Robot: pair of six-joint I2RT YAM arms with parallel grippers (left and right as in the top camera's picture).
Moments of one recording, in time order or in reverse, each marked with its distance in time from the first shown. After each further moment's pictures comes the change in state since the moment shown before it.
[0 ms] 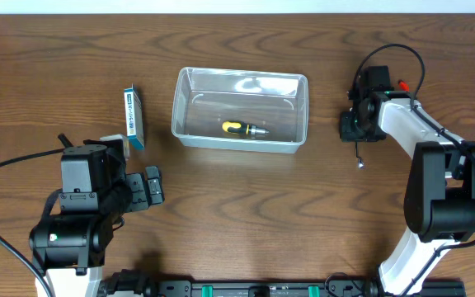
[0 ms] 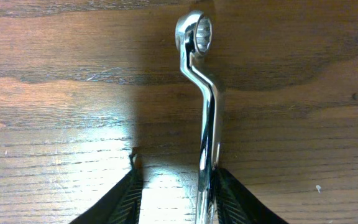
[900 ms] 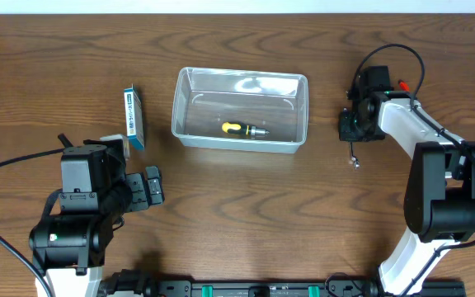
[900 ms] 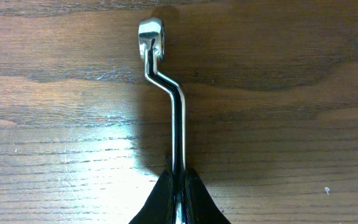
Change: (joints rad) left arm 0.000 0.000 0.000 0.000 0.000 0.000; right arm 0.000 0.000 0.000 0.000 -0.016 0.000
